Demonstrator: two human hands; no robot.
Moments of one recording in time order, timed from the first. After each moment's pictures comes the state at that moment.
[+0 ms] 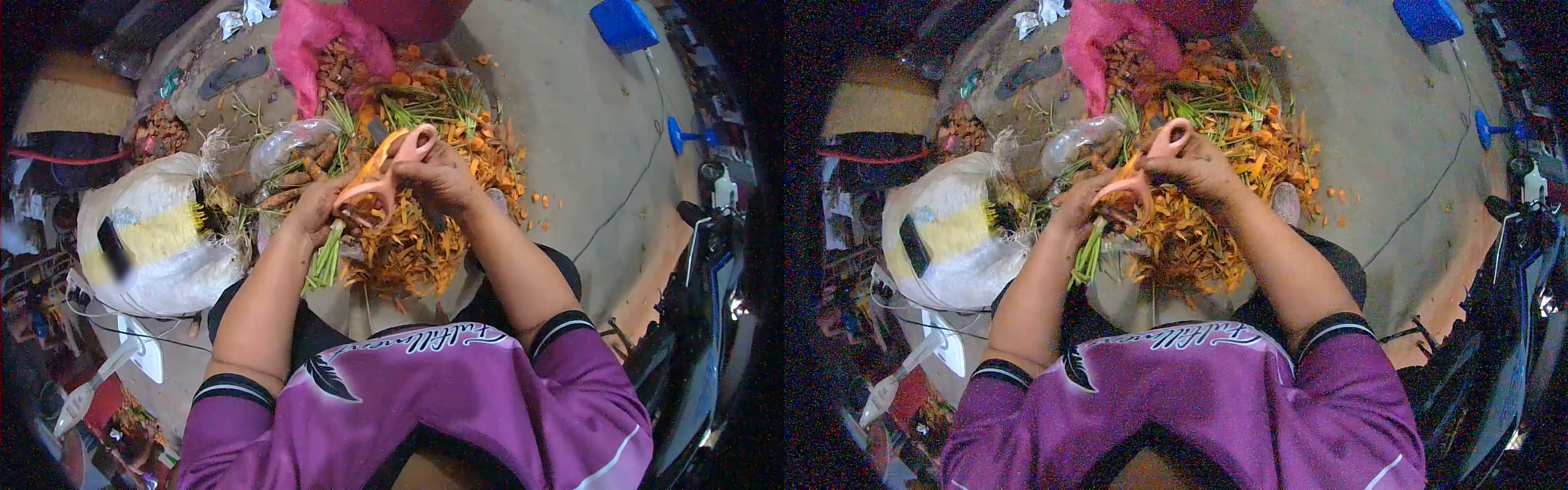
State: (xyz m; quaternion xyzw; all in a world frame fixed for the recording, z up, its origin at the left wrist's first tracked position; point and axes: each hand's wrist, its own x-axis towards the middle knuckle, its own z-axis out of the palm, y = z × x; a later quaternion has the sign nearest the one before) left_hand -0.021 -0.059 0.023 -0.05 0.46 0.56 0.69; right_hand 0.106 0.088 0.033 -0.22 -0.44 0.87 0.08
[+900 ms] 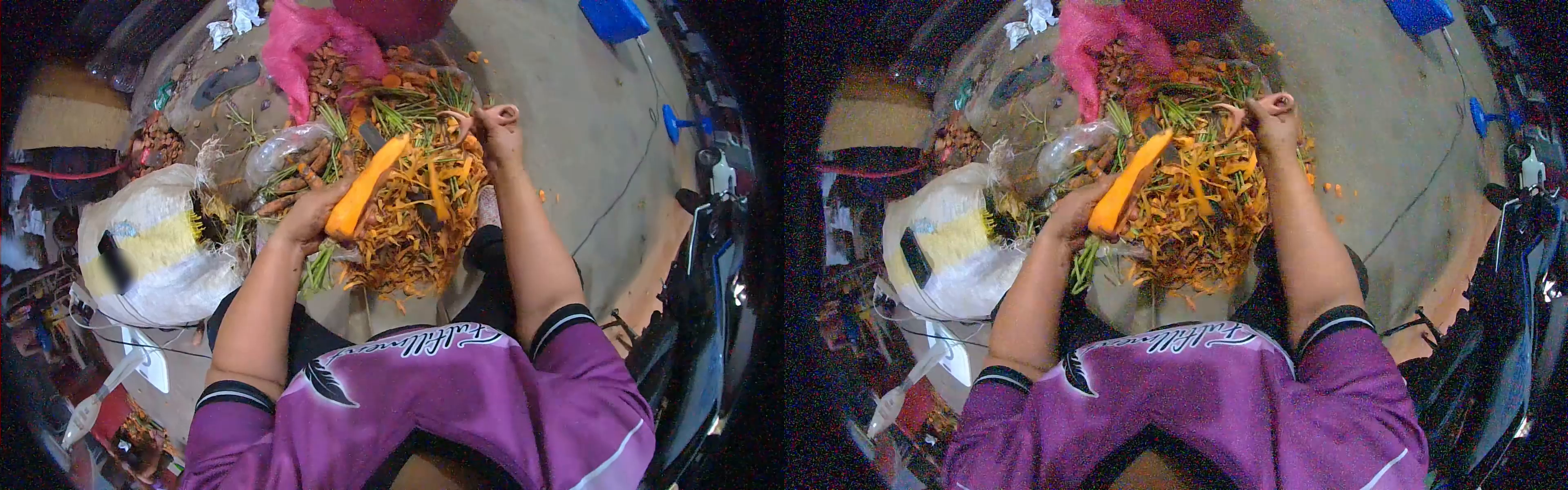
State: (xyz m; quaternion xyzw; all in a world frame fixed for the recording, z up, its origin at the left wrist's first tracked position) left_hand -0.015 -0.058 0.033 0.02 0.45 0.55 0.71; right_hand 0.150 0.196 -0.036 -0.44 -0.49 0.68 0.33
